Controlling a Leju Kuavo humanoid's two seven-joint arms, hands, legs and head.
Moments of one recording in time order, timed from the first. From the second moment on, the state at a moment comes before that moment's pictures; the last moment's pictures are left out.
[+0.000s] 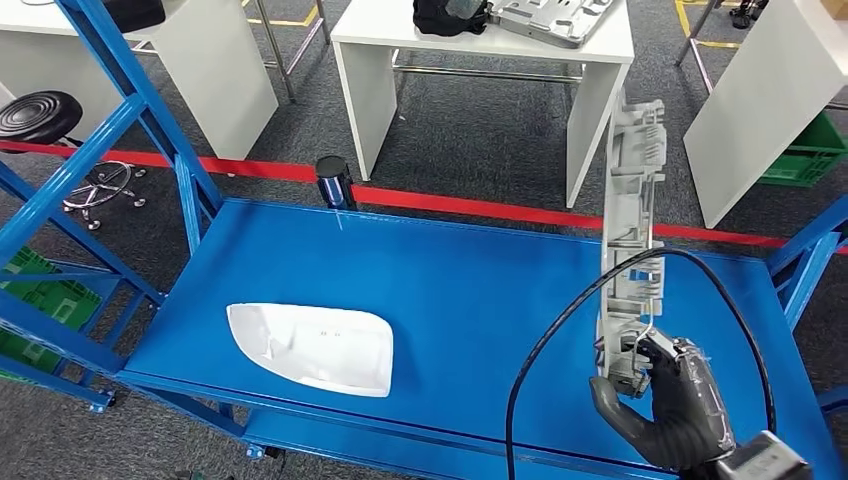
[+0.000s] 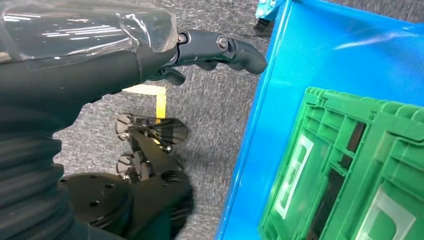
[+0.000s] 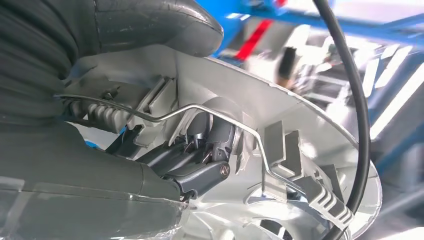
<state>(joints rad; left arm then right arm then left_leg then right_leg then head) 0.00 -0.34 1.33 -0.77 -1.08 -0.51 -0.40 0.31 -0.18 0.01 -2.15 0.13 0.21 -0.29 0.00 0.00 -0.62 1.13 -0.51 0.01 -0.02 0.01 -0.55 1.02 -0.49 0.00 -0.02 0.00</state>
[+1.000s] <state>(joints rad) 0.00 -0.34 1.34 -0.82 -1.13 -0.52 -0.44 0.14 -0.25 0.20 -2.06 -0.05 0.43 -0.36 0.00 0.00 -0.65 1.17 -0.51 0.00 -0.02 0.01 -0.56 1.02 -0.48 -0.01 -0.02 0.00</state>
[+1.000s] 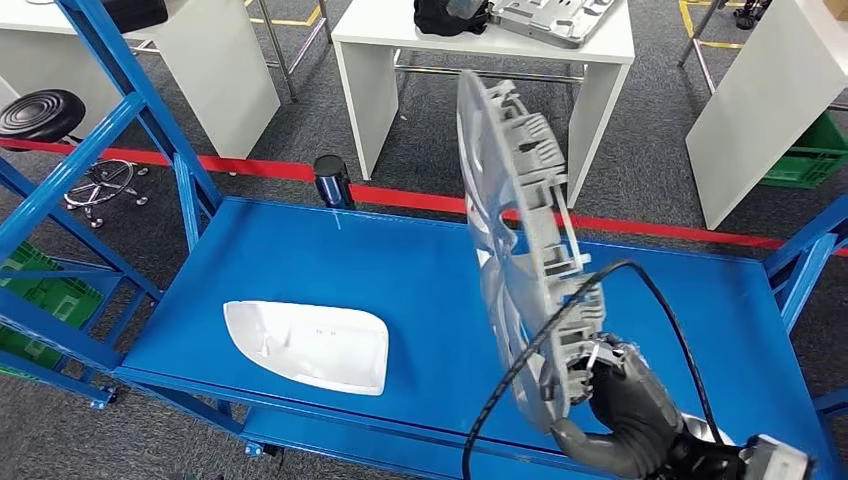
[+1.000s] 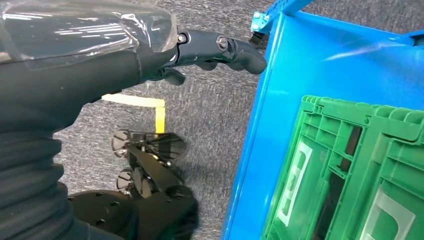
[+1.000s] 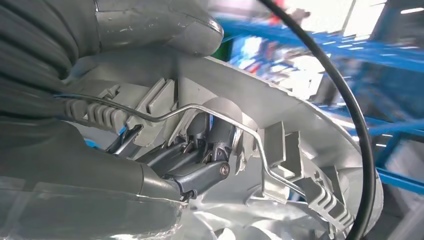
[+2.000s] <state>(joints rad) -0.03 -0.32 1.37 -0.81 -1.14 -0.49 -0.48 -0.06 -0.42 0.35 -1.92 1.33 -0.13 -0.19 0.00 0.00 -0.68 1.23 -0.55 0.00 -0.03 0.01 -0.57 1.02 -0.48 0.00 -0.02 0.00</state>
